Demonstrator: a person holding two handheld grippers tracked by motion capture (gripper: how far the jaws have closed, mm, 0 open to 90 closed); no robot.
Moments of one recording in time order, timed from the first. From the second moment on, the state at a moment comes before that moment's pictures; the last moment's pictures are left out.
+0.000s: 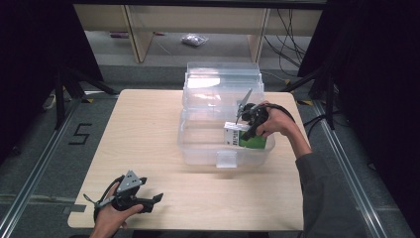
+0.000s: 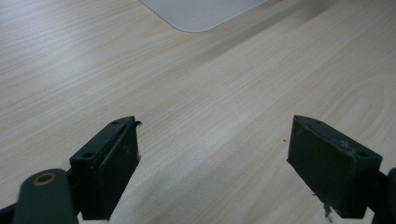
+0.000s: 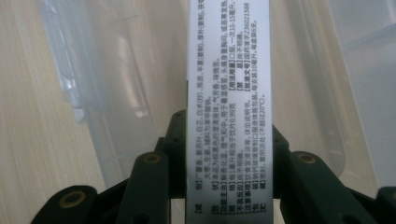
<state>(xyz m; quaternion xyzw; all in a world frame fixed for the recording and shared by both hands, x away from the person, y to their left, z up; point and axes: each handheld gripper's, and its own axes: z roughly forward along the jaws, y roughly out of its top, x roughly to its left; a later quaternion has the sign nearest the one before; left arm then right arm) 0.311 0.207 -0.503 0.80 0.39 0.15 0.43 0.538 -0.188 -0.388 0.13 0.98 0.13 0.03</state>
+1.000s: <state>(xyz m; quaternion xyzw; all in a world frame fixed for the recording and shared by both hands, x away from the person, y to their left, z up) 0.311 0.206 -0.504 0.80 0.39 0.15 0.43 0.546 -0.194 -0.420 0.16 0.98 0.11 0.01</state>
